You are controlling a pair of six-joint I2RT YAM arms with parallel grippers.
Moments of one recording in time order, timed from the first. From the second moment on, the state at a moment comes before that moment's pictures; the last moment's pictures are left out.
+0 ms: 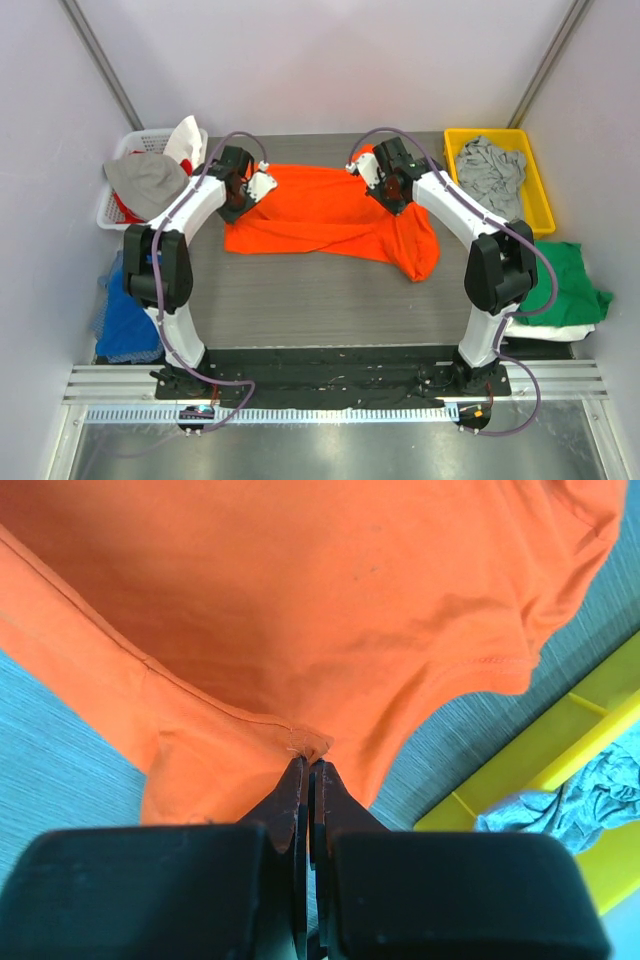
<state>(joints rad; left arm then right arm) -0.23 1.83 1.47 -0.85 -0.12 0.66 0.42 1.83 1.57 -0.80 0.12 -0.50</state>
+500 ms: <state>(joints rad) -0.23 1.94 1.60 -0.85 -0.12 0.66 0.42 1.84 1.59 -0.81 0.15 -0.52</state>
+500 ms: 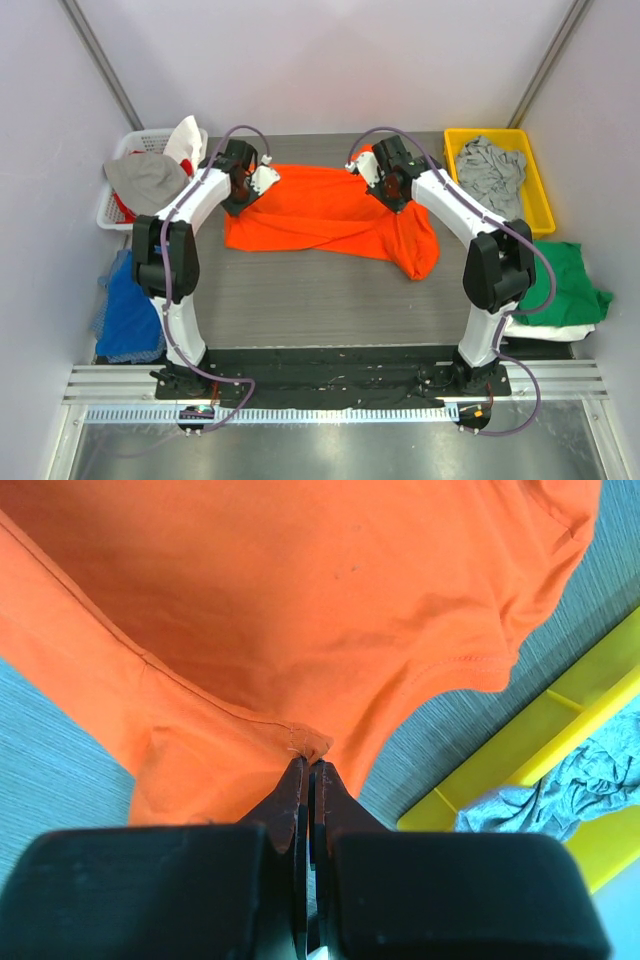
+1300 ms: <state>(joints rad) -0.24 1.54 1.41 -1.02 -0.10 0.68 0.42 1.86 1.52 -0.79 0.15 -0.53</state>
